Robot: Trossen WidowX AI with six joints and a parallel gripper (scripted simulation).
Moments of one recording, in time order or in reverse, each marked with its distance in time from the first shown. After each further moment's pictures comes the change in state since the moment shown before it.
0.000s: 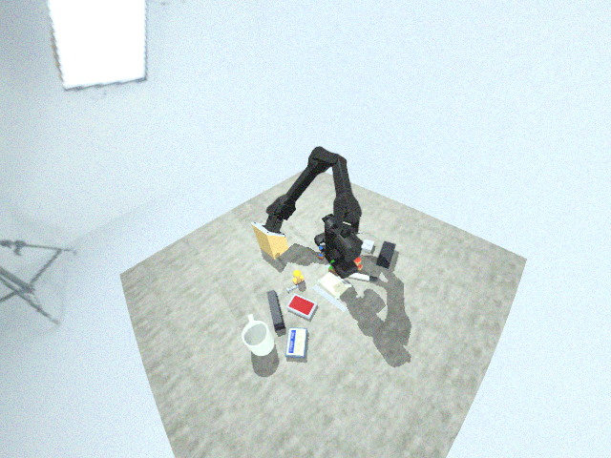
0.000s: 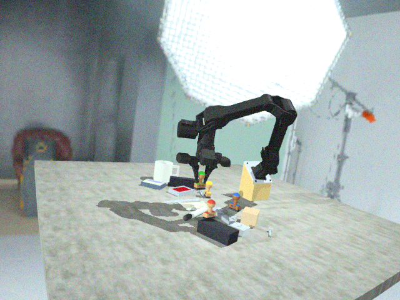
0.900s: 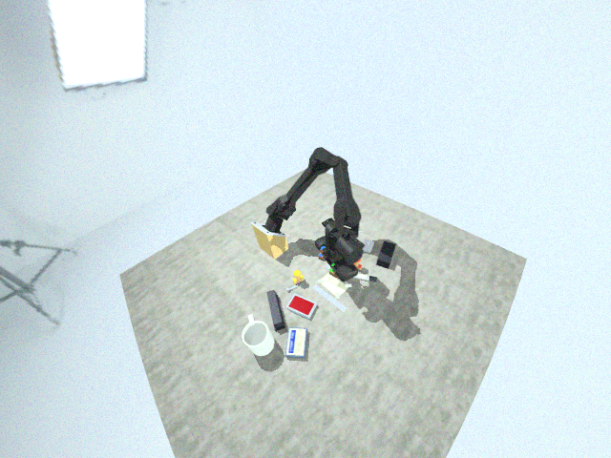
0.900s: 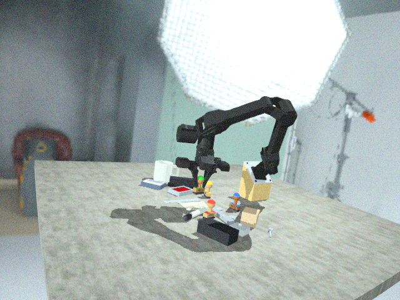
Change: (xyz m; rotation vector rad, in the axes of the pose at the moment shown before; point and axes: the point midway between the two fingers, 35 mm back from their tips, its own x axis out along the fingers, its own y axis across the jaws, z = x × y) arm 0.016 -0.002 0.002 -0.010 -0.004 -0.009
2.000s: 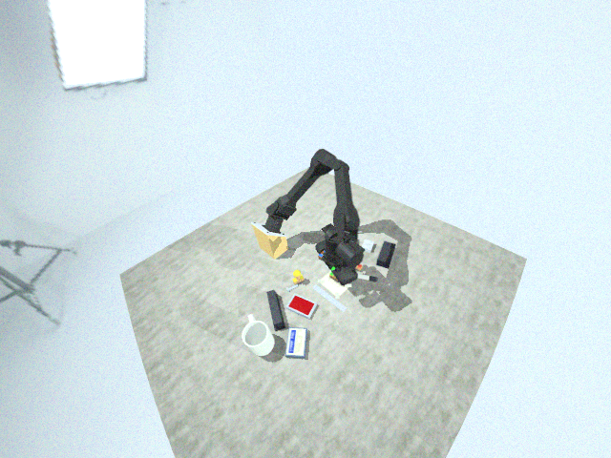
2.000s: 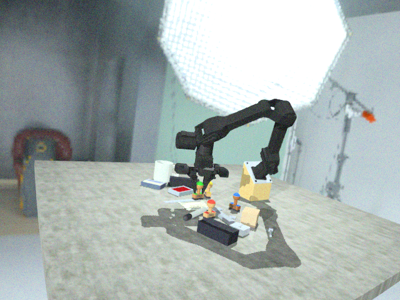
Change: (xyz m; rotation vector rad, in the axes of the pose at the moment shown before) arm 0.022 0.000 0.000 0.000 -0.006 -0.002
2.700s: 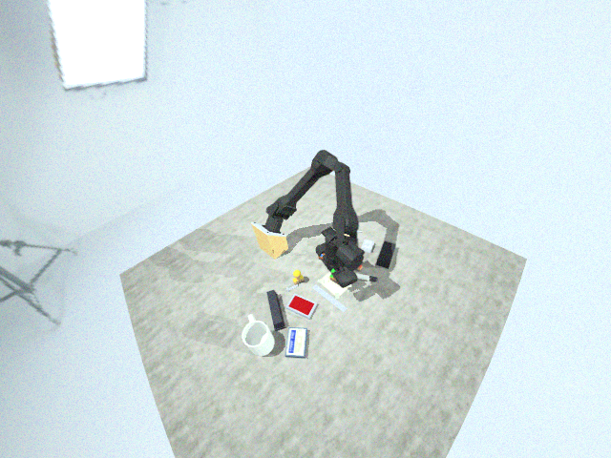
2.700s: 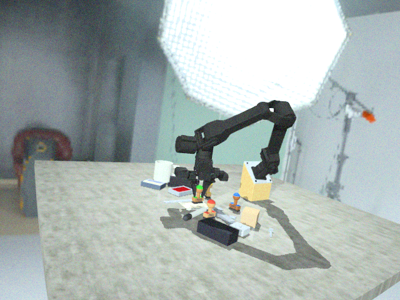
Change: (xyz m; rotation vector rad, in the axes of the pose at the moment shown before) arm 0.014 0.001 0.000 0.000 -0.005 0.000
